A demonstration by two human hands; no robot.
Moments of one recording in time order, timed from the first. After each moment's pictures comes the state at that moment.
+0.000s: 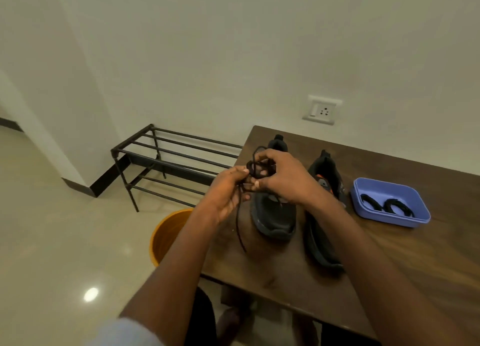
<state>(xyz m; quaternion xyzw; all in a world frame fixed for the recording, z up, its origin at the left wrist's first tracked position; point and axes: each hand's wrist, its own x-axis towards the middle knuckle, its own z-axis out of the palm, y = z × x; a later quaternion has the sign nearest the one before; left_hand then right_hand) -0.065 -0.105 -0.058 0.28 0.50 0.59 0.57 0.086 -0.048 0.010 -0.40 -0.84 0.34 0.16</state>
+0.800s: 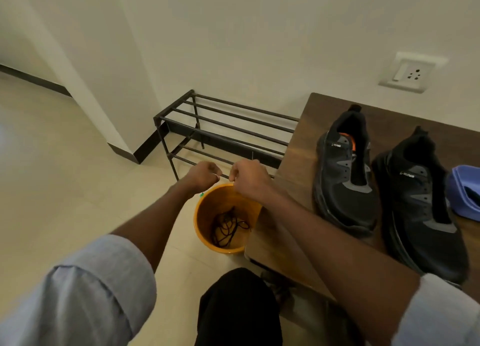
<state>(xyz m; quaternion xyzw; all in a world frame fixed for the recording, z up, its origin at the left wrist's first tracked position) -0.271 -0.139 -0.173 0.38 0.82 0.25 0.35 -0.113 -0.076 -0.134 -0.38 -0.88 0.28 0.05</state>
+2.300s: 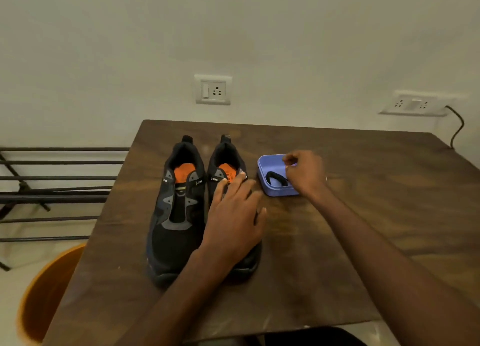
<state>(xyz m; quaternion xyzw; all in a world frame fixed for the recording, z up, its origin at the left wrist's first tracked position) 0.135 -0.053 -0.099 0.78 0.57 0.25 0.04 0.317 0.070 -0.076 -0.71 -0.64 0.14 0.25</state>
